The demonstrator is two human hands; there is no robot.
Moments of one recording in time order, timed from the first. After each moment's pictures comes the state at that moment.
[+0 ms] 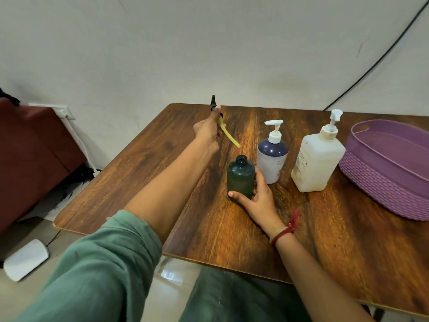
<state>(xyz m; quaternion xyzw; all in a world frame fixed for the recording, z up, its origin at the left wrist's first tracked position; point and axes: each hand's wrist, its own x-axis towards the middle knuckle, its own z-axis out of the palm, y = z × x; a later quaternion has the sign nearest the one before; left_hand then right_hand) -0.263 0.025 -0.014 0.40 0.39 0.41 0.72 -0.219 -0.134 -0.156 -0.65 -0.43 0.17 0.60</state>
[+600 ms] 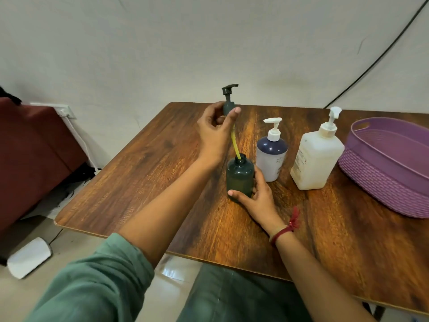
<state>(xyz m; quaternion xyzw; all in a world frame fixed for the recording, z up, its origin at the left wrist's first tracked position) -0.282 -0.019 -0.023 0.64 0.19 0.55 0.50 -0.219 -0.136 -0.156 -0.63 -0.43 0.18 0.62</state>
